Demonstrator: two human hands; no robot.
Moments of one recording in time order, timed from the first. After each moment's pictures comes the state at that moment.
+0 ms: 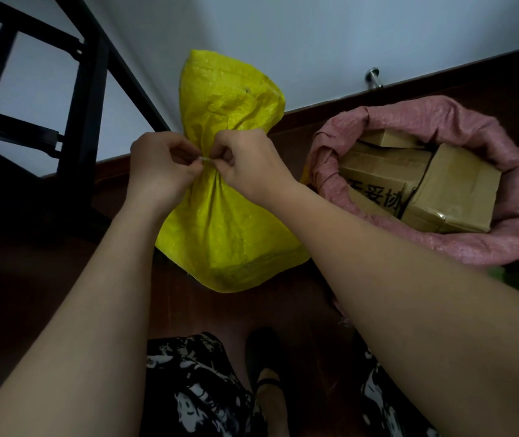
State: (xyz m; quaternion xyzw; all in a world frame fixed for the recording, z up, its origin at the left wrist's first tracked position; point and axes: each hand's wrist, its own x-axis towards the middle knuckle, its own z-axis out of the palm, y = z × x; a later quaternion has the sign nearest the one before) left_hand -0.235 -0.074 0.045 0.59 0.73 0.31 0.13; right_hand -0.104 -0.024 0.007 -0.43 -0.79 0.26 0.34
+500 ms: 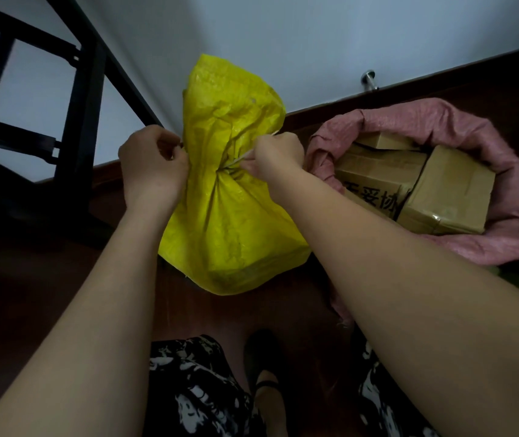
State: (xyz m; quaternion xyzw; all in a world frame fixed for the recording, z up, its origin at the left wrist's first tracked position) left_hand -0.228 -0.071 0.048 0.54 0.77 0.34 0.03; right_hand -0.095 0.002 0.000 -0.62 -0.34 0.59 0.40
